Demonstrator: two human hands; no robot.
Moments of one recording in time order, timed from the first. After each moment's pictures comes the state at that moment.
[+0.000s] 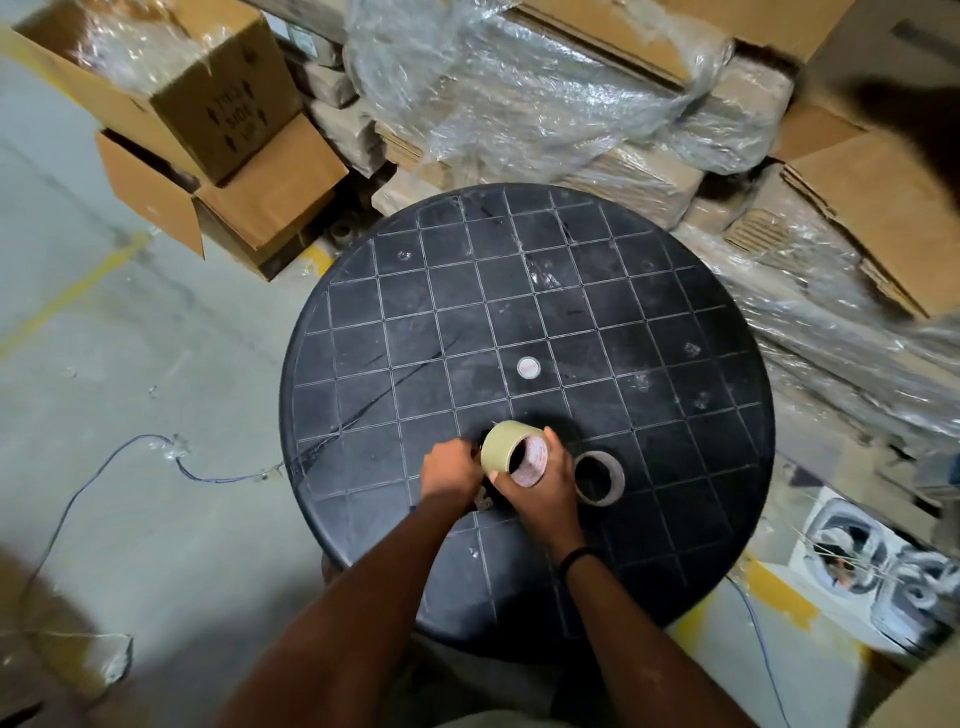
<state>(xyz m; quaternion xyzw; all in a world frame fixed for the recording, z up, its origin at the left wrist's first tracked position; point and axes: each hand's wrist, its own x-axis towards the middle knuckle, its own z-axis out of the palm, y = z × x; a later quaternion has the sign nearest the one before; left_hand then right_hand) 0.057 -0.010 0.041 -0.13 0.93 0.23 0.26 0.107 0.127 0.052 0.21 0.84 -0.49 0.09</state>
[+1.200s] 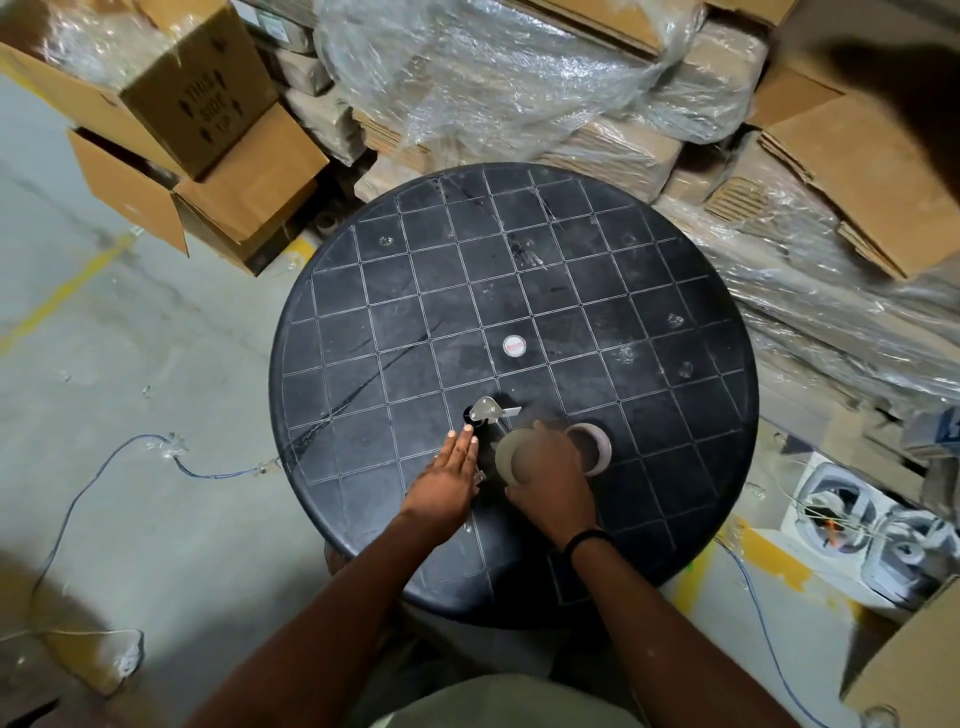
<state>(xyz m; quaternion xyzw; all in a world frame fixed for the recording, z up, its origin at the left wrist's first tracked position) 0.121 -0.030 0.015 0.20 0.95 0.06 0.24 0.131 0.159 0.054 0.09 0.95 -0.25 0.17</state>
